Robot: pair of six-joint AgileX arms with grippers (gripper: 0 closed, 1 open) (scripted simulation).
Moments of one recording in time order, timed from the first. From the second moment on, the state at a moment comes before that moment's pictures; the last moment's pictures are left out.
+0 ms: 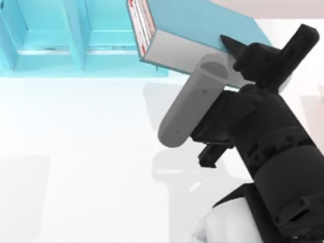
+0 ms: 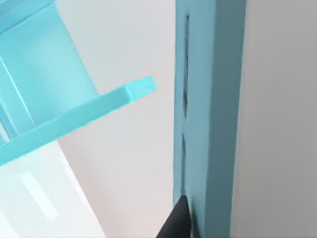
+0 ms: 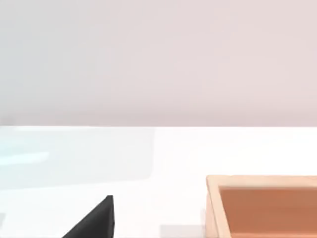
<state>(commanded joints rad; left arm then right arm) 1.79 -0.36 1.53 0.21 1.69 2.98 0.00 0.00 0.00 0.00 0.00 0.00</state>
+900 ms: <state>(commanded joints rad) 1.79 -0.36 1.53 0.21 1.69 2.98 0.00 0.00 0.00 0.00 0.00 0.00</state>
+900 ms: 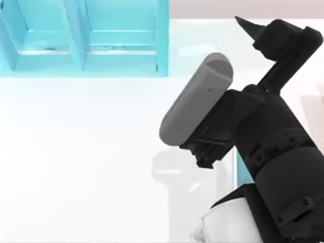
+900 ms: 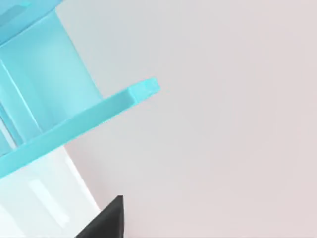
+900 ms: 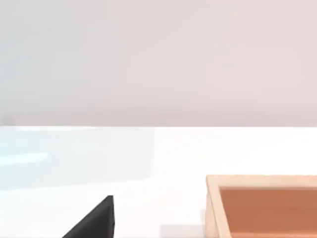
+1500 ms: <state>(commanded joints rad) 1.72 -0.22 1.52 0.63 1.74 2.84 0.00 0.00 0.00 0.00 0.00 0.00</state>
